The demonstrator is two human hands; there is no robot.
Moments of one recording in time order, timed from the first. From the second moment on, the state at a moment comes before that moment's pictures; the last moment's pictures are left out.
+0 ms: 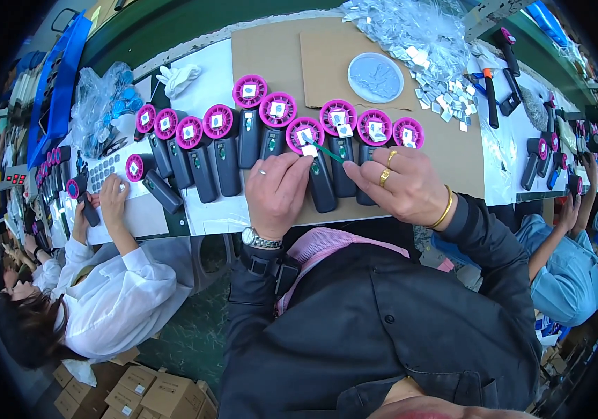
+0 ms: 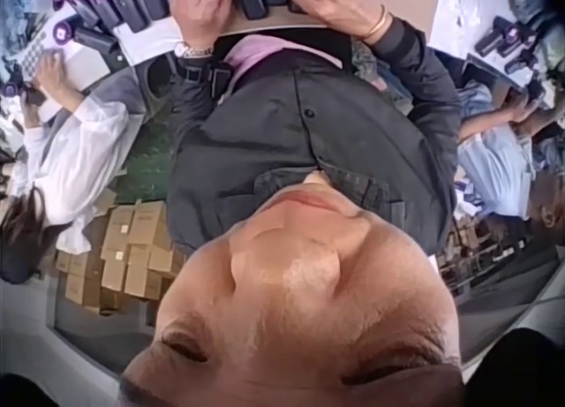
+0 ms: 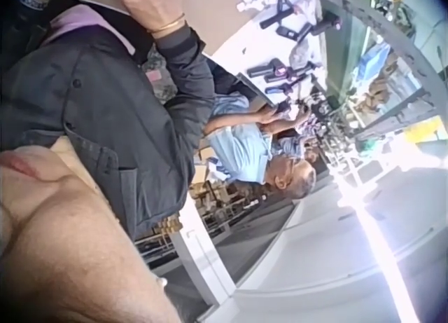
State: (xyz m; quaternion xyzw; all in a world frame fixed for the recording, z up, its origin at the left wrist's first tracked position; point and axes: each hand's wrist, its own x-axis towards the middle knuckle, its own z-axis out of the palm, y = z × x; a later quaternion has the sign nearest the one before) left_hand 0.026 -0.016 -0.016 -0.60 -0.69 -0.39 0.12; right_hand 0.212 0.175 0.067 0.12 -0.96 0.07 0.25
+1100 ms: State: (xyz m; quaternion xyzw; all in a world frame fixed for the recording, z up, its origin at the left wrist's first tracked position) left_hand 0.029 -0.015 -0.020 -0.53 -0.71 -0.43 0.16; right_hand 0.261 0.208 0.073 -0.19 -0.88 0.30 0.32
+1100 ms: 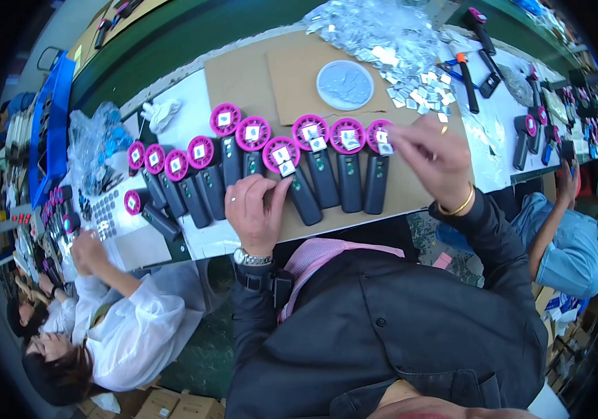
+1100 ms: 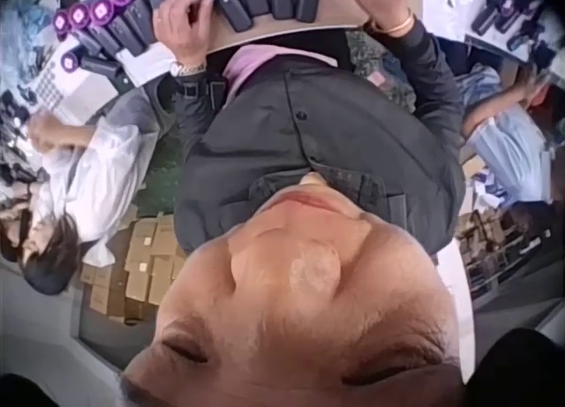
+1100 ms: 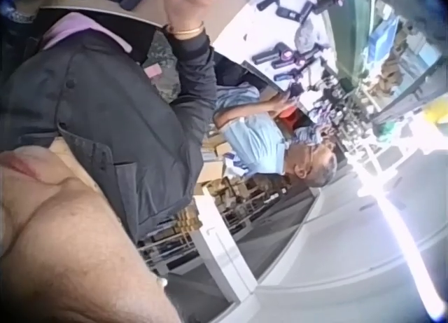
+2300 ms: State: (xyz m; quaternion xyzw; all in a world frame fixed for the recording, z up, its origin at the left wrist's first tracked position) left_hand 0.079 0.045 0.026 -0.63 -0.67 -0.38 0.08; right_hand 0.346 0.319 0.007 -0.47 -0.87 0.13 0.12
